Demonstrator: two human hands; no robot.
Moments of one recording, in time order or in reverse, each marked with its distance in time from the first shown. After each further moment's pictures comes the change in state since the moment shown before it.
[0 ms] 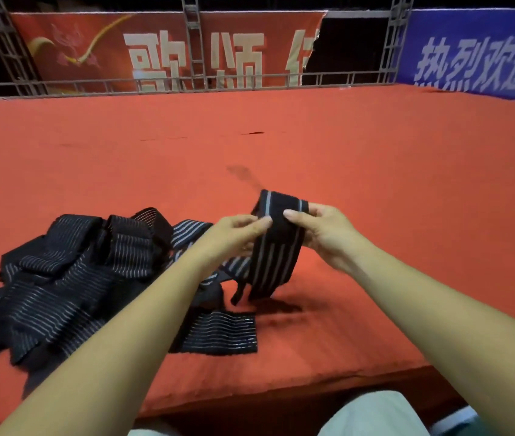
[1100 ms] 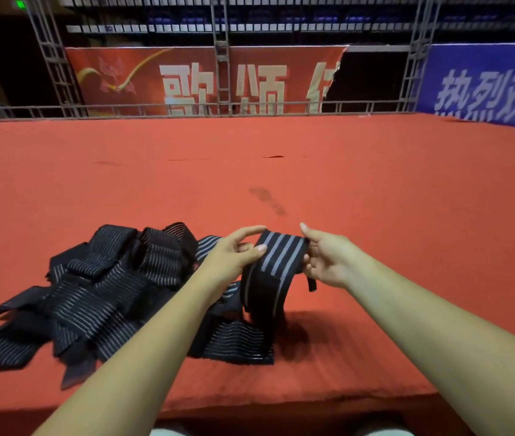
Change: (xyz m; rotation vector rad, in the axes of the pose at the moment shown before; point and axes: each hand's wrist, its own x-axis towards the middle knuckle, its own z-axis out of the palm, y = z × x) left_hand -0.048 0.000 -0.020 0.007 0.126 0.155; right_hand -0.008 -0.020 0.035 0.197 0.062 0.422
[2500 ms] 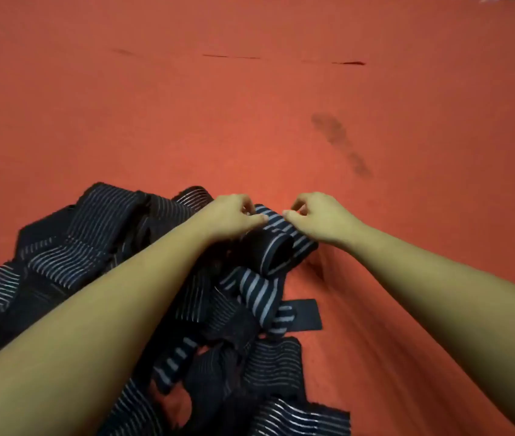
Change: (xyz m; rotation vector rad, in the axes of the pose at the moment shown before) left_hand 0.192 -0.111 -0.171 0.929 0.026 -0.387; right_hand 0.284 0.004 0.109 -1.490 -0.082 -0.443
